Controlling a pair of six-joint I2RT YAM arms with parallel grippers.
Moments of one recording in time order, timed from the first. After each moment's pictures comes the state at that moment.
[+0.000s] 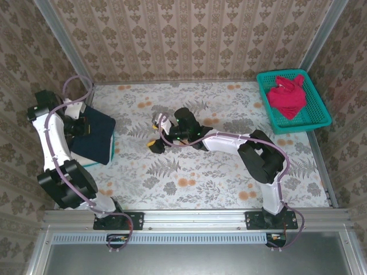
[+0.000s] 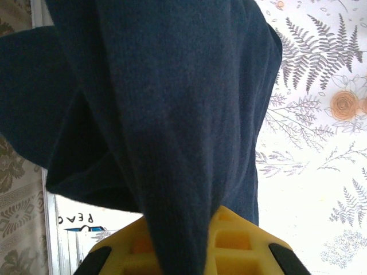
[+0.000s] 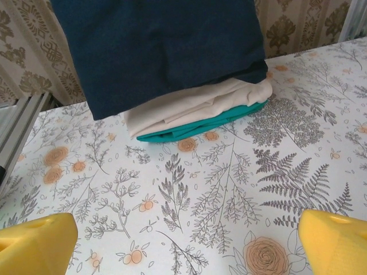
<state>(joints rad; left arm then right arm) 0.45 1.53 1.54 -1.25 0.28 0.46 0.76 2.00 1.33 0.29 -0.55 -0.10</state>
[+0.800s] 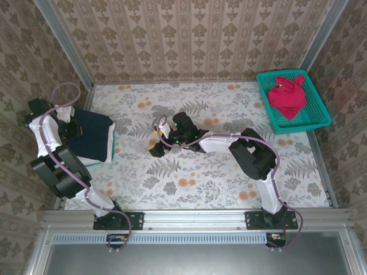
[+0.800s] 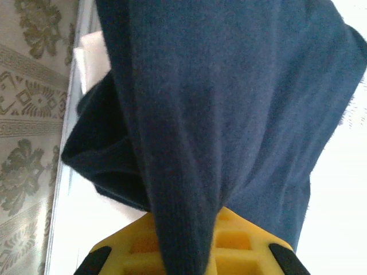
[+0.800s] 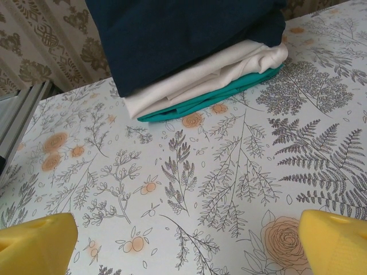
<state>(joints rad) 0.56 1.67 1.46 -1.00 0.29 0.39 0.76 2.09 1.33 0.34 -0.58 -0.05</state>
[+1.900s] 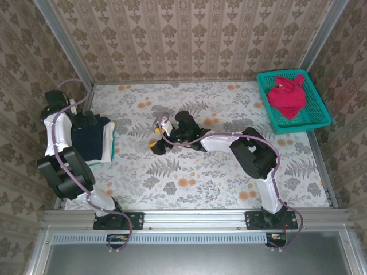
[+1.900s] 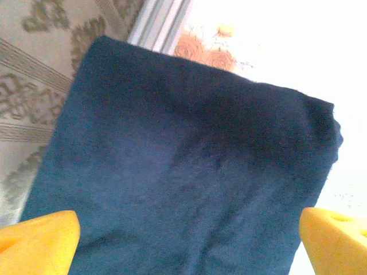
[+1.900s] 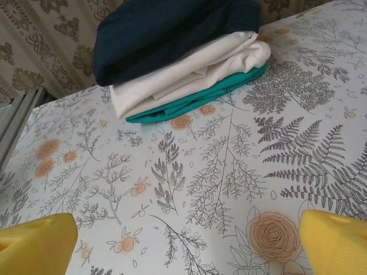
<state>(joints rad) 0.41 1.64 1.39 -0.81 0.08 0.02 0.74 2.09 1.32 0.35 -0.58 -0.02</state>
